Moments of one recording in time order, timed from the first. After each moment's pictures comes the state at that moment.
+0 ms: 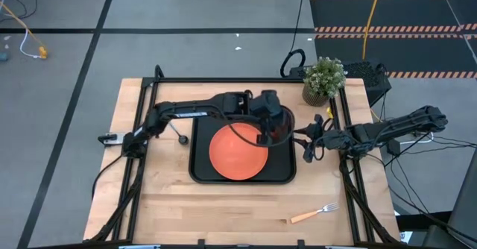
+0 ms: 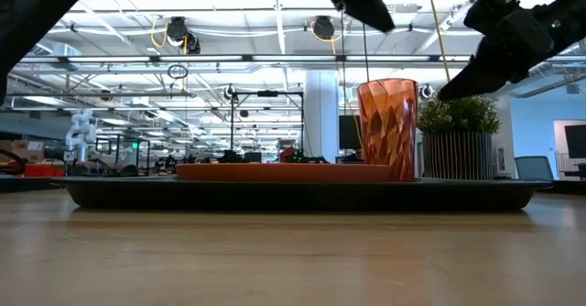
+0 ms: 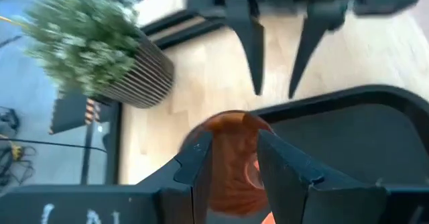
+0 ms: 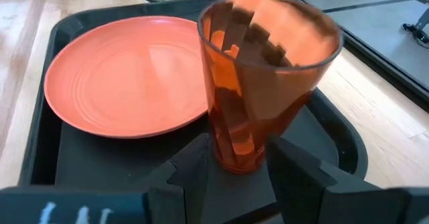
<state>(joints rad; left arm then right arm) 0.04 2.20 2.35 -0.88 -0.17 0.38 0.22 0.64 0.32 -0.26 0.50 0.29</state>
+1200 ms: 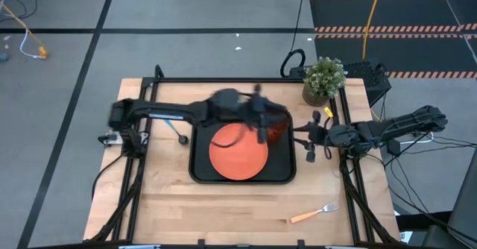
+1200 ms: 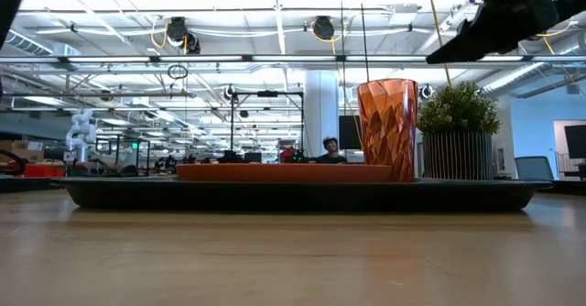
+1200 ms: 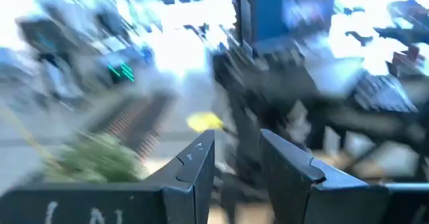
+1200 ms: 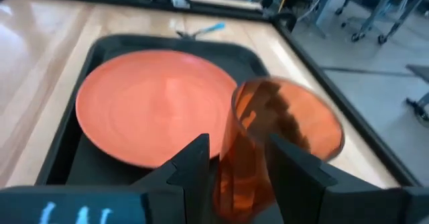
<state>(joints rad) 0.04 1.80 1.56 0.28 0.01 0.11 0.22 0.63 0.41 -0.22 0.45 0.01</state>
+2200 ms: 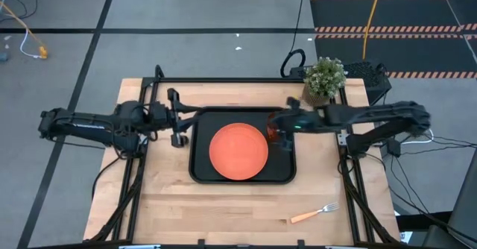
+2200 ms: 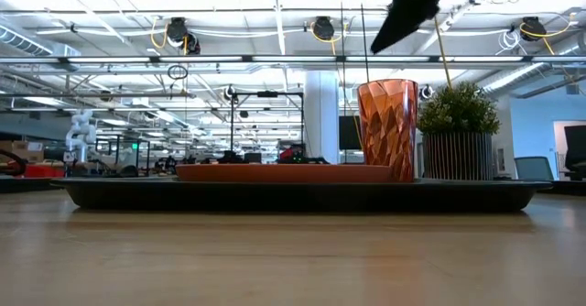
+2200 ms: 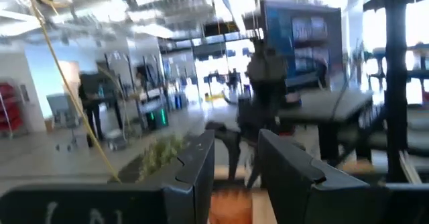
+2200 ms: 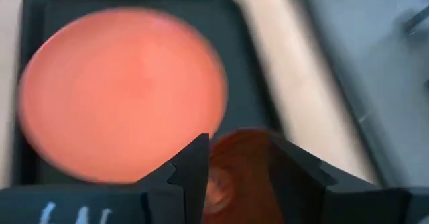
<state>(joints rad) -0.02 0.80 0.62 0.41 -0.13 0.18 0.02 1.27 1.11 -0.71 0.32 0.06</state>
